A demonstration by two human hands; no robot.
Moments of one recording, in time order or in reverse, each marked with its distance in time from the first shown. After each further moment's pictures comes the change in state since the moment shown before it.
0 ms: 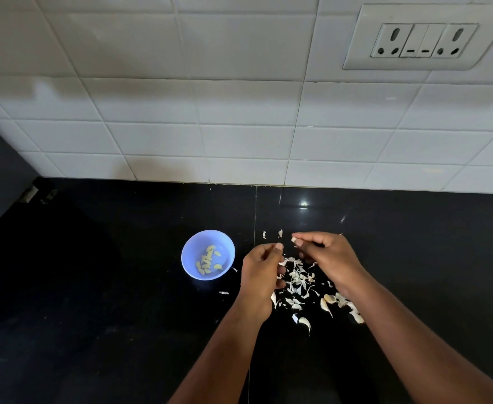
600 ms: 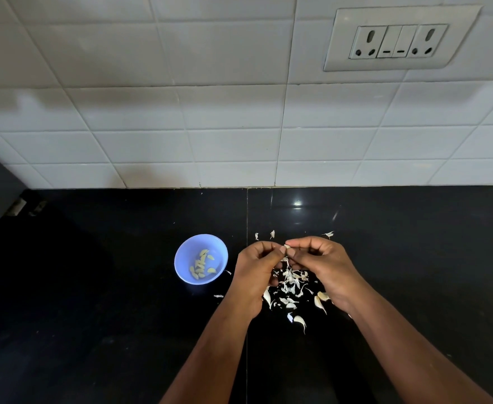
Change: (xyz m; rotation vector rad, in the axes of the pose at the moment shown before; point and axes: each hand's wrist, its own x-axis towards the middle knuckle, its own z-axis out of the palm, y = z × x) left_hand 0.001 0.008 -0.007 0.103 -0.166 0.089; right_hand -0.036 -0.015 0.000 0.286 -0.056 0.036
